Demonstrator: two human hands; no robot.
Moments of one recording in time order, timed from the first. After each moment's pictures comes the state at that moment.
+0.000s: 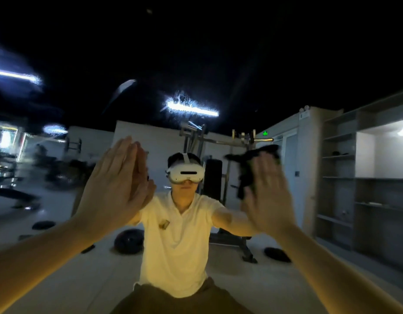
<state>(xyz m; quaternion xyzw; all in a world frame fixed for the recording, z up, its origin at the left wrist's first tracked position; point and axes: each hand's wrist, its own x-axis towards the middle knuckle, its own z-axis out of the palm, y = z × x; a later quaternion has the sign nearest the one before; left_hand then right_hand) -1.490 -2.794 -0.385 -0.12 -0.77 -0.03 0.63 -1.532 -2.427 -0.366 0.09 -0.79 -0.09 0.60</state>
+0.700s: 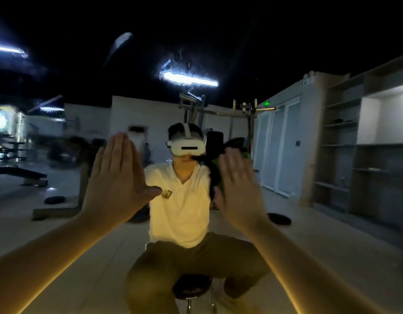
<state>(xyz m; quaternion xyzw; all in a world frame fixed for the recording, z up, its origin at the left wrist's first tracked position) -1.500 -2.802 -0.455 -0.08 -0.82 0.00 0.56 -1.528 -2.491 -0.456 0.16 -0.81 -0.12 0.56</state>
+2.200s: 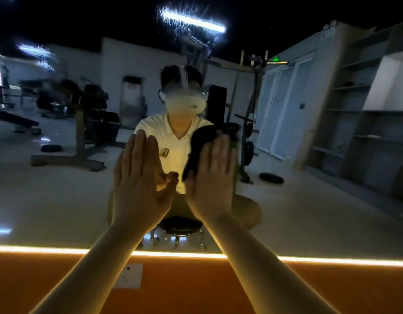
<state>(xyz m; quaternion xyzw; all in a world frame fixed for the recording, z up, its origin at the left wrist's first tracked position) -1.502 -2.776 -0.604 -0.11 -0.78 -0.14 0.59 -1.518 -2.612 -0.585 0.12 -0.82 0.03 0.56</state>
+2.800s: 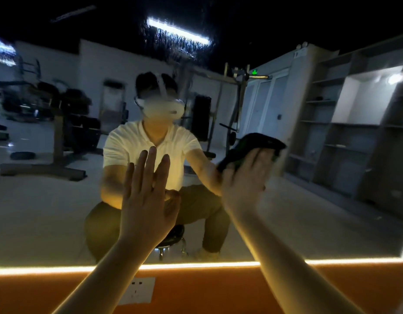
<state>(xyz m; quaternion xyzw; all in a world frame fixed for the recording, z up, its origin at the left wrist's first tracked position) -1.498 -2.810 -0.603 -0.17 -0.78 -0.18 0.57 -1.510 -2.602 -0.543 -0.06 -0.81 0.13 0.58</state>
